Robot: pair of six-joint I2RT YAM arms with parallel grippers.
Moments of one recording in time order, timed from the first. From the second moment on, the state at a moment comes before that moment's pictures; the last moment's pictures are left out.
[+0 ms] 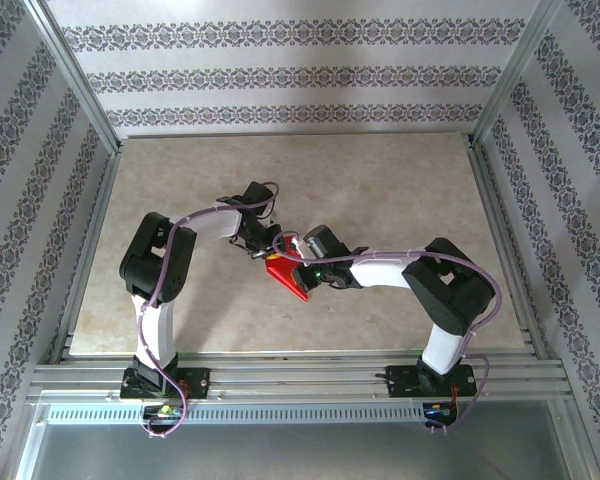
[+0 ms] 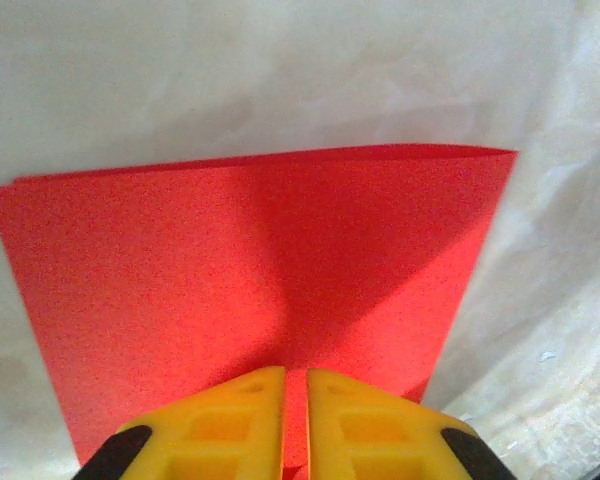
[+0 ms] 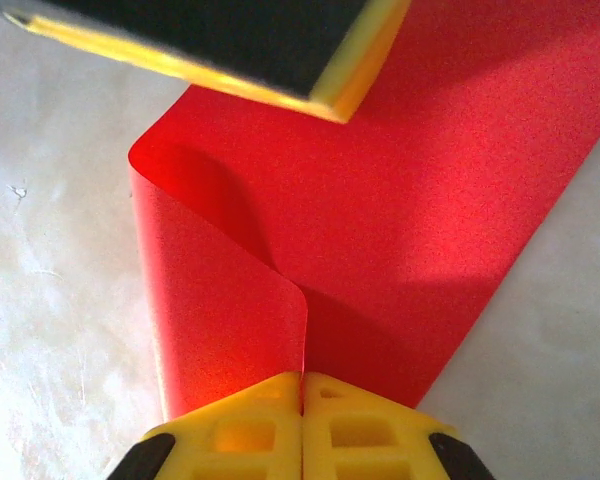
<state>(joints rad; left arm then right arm) -0.43 1.99 1.30 -0.57 0.44 -0.68 0.73 1.77 0.83 -0.01 -0.24 0.24</state>
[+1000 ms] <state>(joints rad) -0.48 1.66 0.82 -0.16 0.49 -1.00 0.73 1.78 0.86 -0.03 -0.24 0.24</state>
